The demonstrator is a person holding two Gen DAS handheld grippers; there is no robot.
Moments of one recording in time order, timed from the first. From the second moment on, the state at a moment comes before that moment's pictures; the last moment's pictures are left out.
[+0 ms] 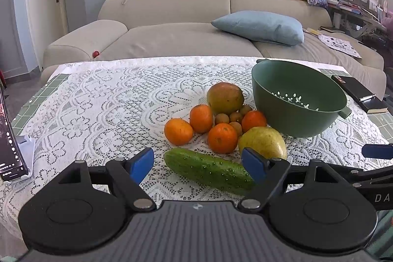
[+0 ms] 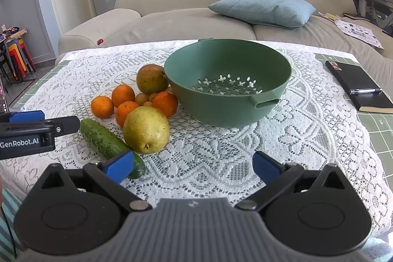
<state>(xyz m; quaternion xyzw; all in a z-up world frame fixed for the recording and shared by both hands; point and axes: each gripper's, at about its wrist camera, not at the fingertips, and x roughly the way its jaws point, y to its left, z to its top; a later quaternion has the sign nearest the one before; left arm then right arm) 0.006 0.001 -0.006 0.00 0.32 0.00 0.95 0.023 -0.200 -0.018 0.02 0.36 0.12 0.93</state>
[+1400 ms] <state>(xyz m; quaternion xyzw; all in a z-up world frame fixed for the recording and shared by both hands) 0.008 0.004 -0.008 0.00 0.33 0.00 0.94 0.026 -0.195 -0.021 0.01 0.37 0.12 0.92</state>
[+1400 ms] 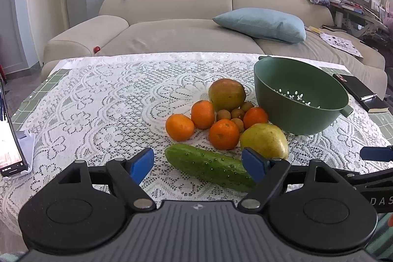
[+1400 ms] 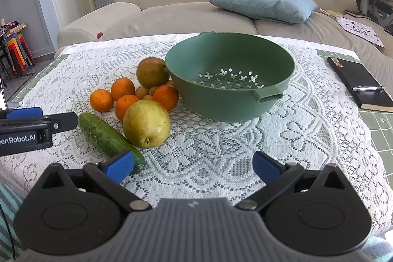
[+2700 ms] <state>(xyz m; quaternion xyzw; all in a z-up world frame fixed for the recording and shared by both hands) 0.041 0.041 -0.029 -0.08 0.34 -0.03 0.94 0.080 -0.162 -0.037 0.05 0.36 0.22 0.90</state>
